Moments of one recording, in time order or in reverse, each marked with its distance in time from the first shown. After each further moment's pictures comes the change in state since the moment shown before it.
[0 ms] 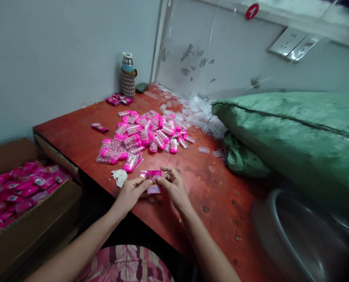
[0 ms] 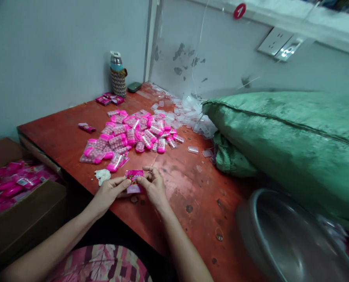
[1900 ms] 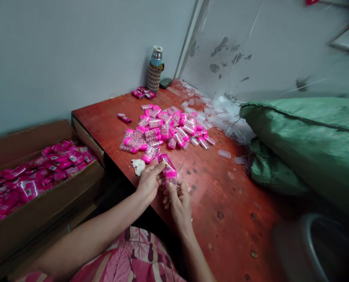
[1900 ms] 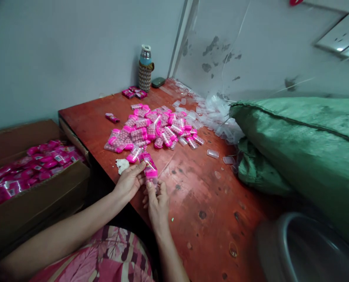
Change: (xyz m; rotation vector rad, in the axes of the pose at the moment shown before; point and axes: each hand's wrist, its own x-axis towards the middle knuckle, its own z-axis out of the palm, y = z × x) left_hand 0.014 0.002 0.018 -0.823 0.294 -0.080; right_hand -0.047 0.014 0.035 -0.134 0.127 0.088
